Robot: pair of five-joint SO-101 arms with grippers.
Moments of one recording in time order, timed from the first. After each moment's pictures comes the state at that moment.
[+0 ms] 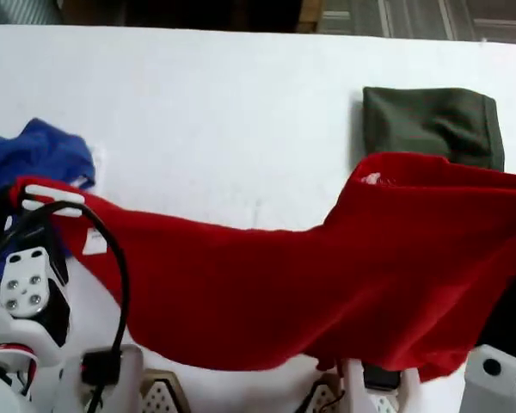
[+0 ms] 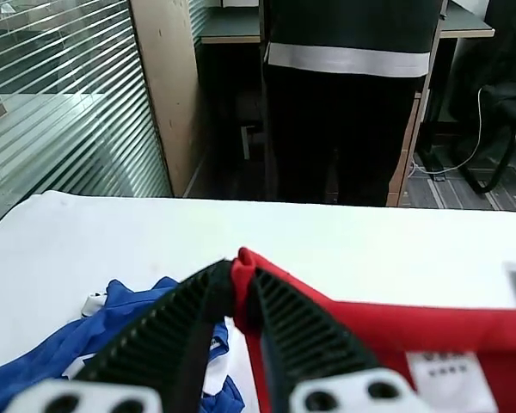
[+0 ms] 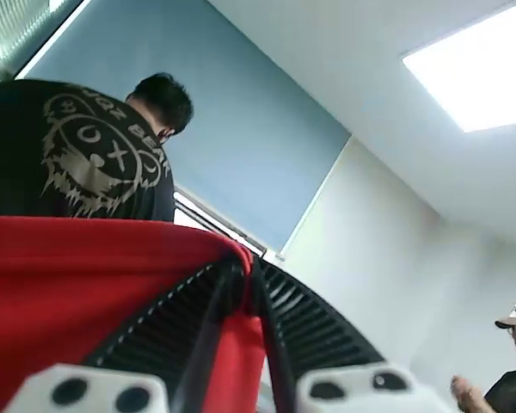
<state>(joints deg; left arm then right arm) -14.1 -55.2 -21.2 101.1 0.1 4.4 -54.0 -38.7 69.5 36.6</state>
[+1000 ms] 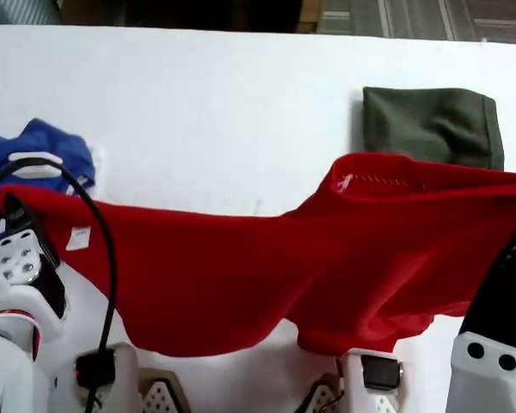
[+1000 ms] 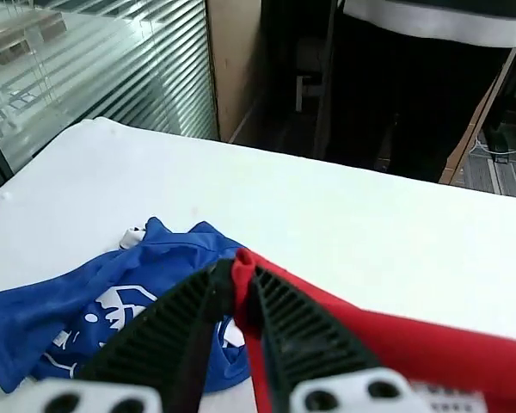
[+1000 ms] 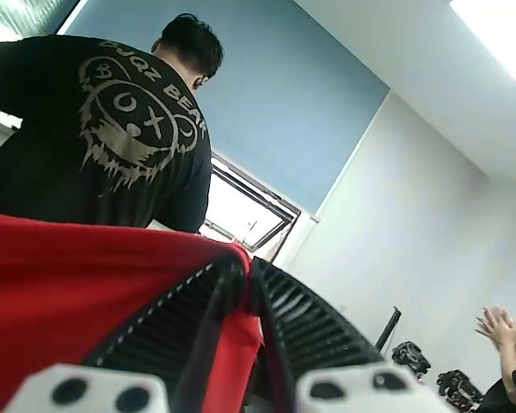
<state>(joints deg) -23.5 -55.6 -15.7 101.5 3.1 4.4 -54.0 -38.7 75.3 32.7</state>
